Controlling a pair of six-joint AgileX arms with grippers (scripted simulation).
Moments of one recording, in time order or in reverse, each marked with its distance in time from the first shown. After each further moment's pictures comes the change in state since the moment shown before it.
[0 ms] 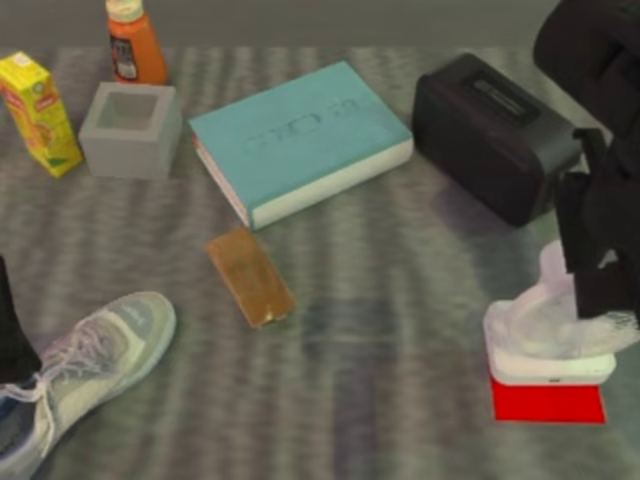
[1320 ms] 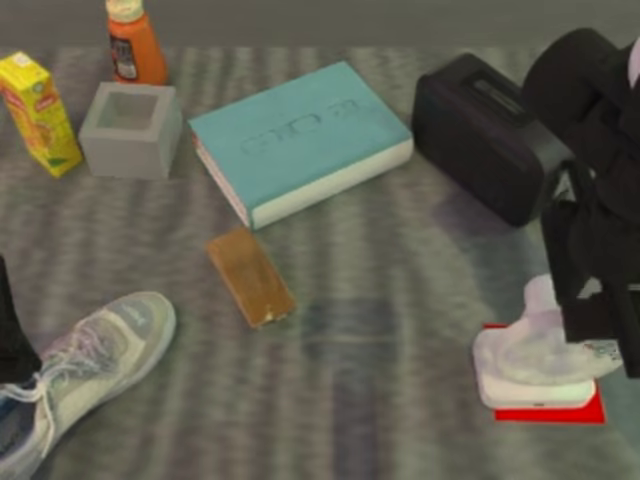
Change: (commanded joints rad) left arm 0.000 0.000 0.000 0.000 0.000 0.000; right arm -0.006 0.013 -0.124 0.137 0.000 -0.006
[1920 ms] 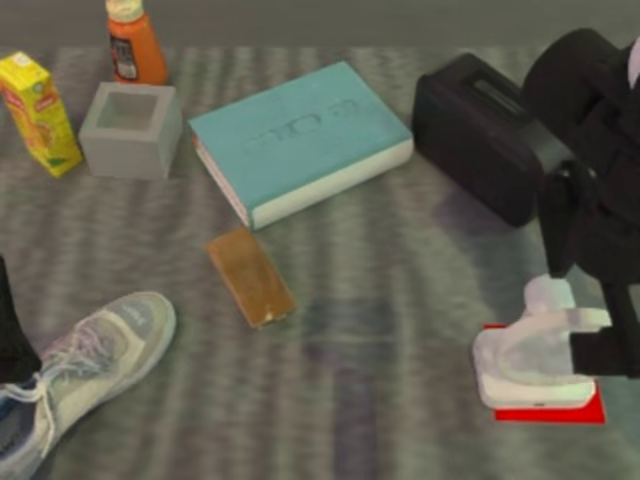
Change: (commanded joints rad) left arm 0.000 0.000 0.000 0.000 0.000 0.000; right arm 0.000 0.000 0.000 0.000 0.000 0.000
